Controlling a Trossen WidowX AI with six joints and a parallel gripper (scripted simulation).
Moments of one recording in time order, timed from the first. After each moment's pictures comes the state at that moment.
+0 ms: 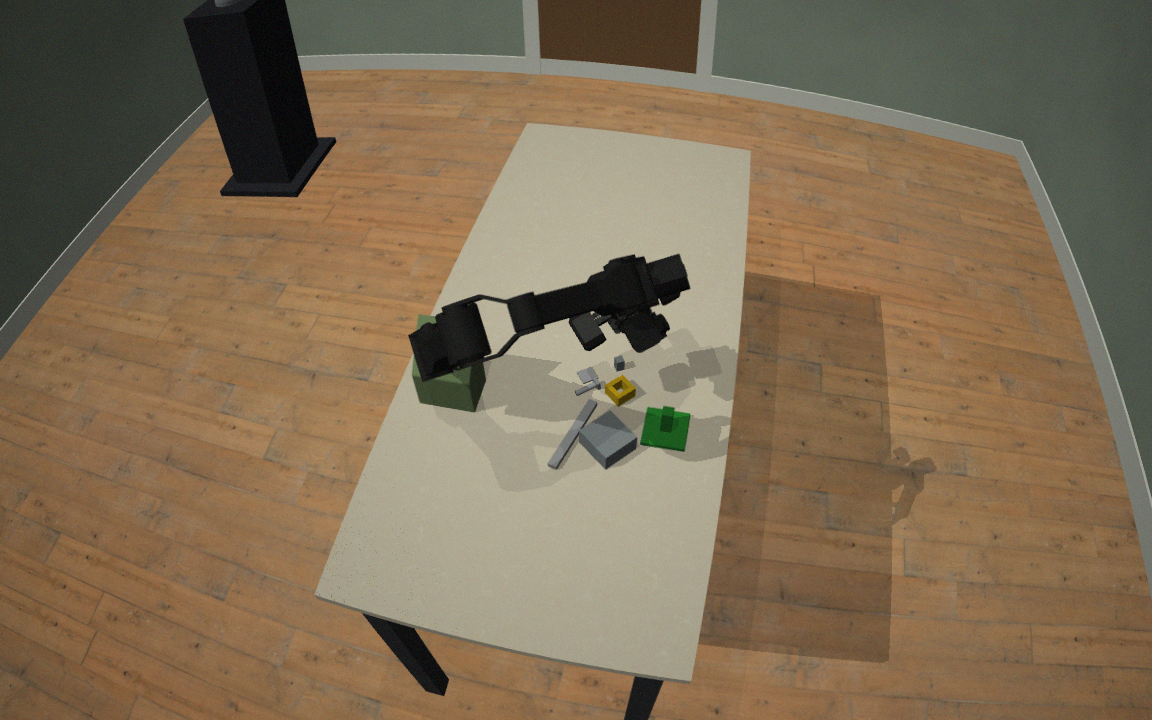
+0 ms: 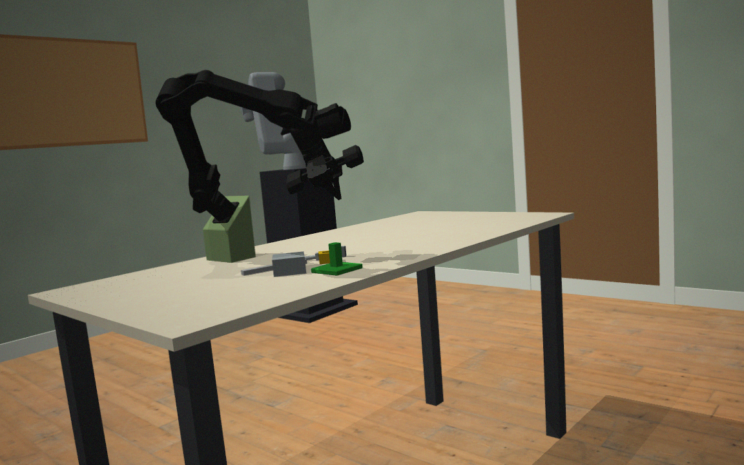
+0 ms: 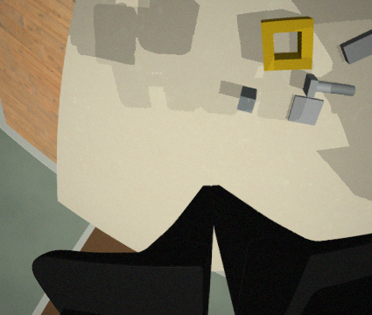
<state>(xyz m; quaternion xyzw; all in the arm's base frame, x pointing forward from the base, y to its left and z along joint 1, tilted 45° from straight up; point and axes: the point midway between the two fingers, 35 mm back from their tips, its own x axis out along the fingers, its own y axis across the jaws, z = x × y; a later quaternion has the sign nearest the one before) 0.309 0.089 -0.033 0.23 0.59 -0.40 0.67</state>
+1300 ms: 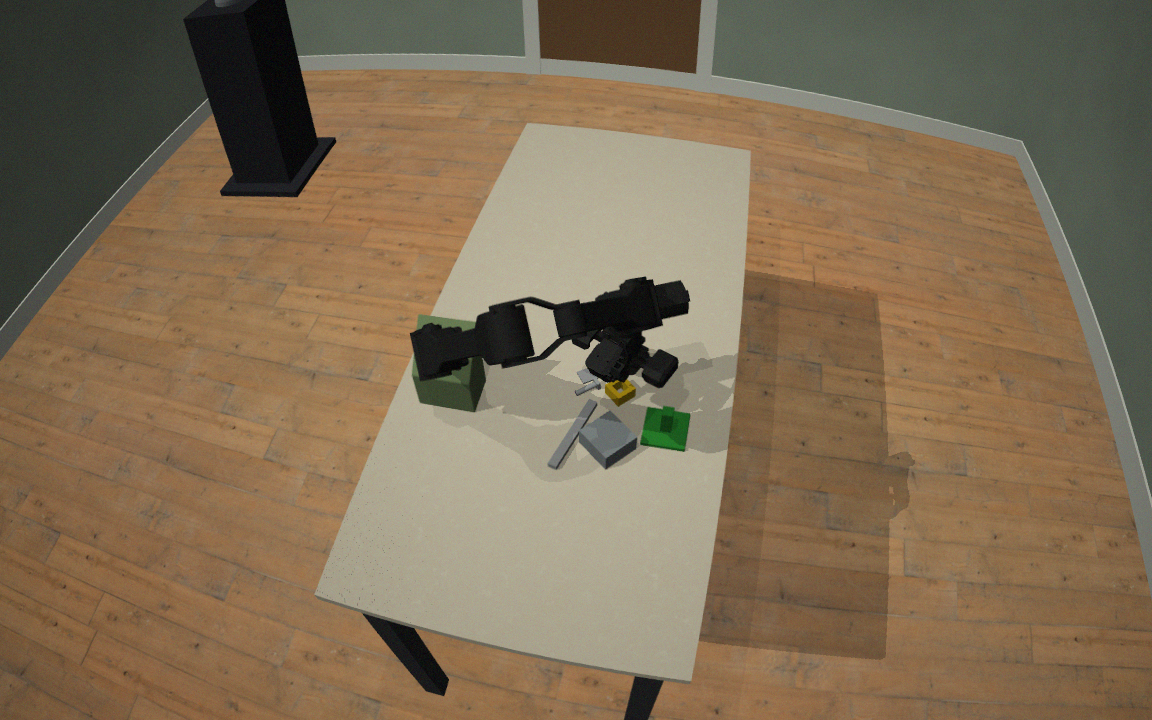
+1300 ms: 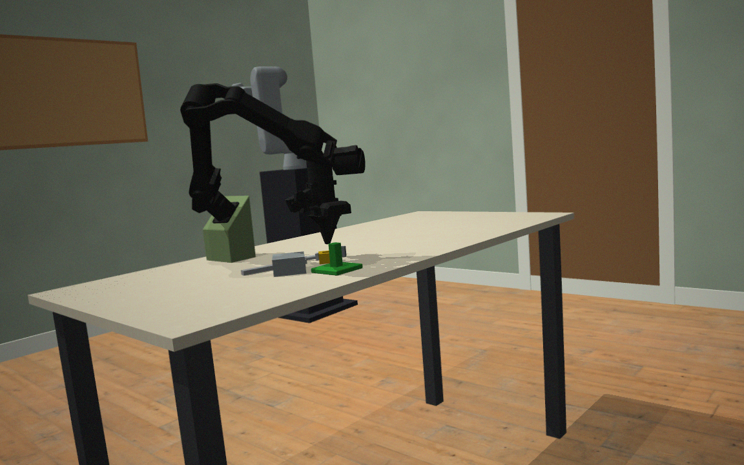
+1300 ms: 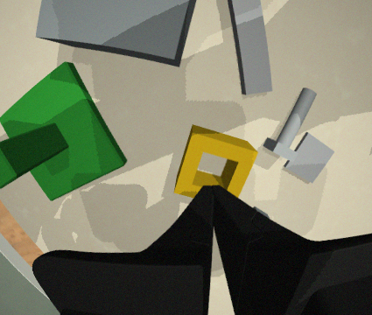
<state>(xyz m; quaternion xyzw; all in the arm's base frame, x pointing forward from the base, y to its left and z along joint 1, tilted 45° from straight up) 0.309 -0.008 -0.069 0.41 0.12 -0.70 0.57</state>
